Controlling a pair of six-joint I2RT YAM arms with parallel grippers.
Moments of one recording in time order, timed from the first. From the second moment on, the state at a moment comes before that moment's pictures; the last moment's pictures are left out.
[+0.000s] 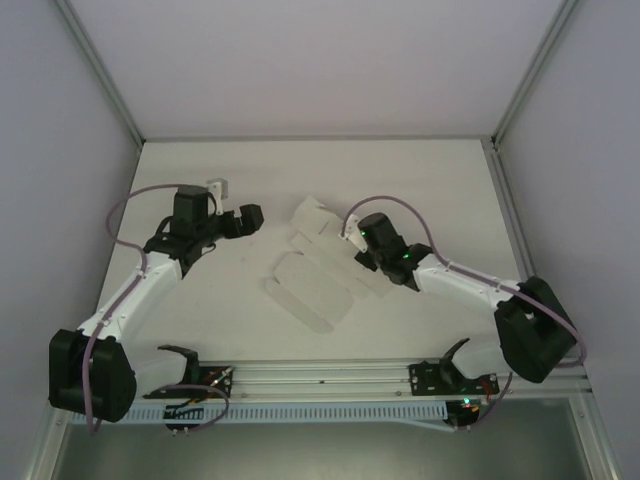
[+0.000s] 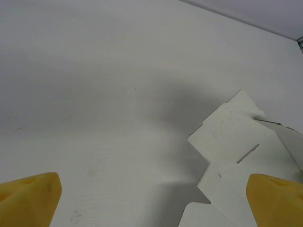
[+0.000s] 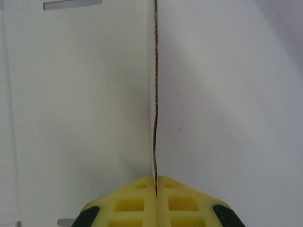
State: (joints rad) left arm -0.28 1.18 0.84 -0.29 0.19 -0.40; right arm 0.72 1.39 0.77 -0.17 0.35 -0.46
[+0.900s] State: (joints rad) left arm -0.38 1.56 0.94 -0.21 0.22 -0.34; right arm 0.90 1.55 0.67 0.45 0.52 -1.06
